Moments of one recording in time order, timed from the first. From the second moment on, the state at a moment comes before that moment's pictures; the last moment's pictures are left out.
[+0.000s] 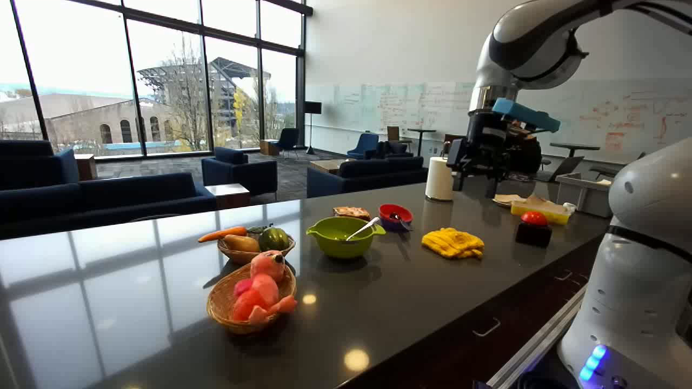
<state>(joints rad) -0.01 -0.84 -0.02 -2.80 0.27 1.84 0.19</state>
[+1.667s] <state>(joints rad) -0.01 -0.83 -0.02 -2.82 0.27 1.84 0.19</state>
